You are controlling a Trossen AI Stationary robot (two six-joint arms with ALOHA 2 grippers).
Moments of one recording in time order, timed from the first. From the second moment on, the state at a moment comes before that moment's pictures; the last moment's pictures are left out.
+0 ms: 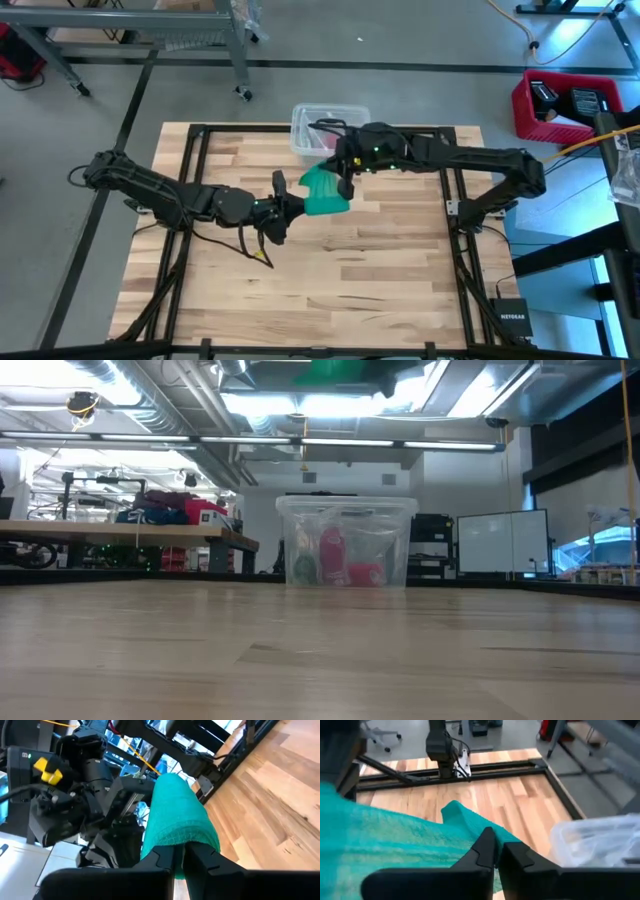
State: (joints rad) left arm -0.32 1.30 1.08 0.04 -0.55 0.96; right arm -0.17 1.48 1.38 -0.35 -0.04 -0.02
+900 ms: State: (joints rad) left arm -0.19 1.30 1.08 -0.20 -0.49 0.42; right arm -0.18 1.46 1.45 -0.42 0.04 0.04
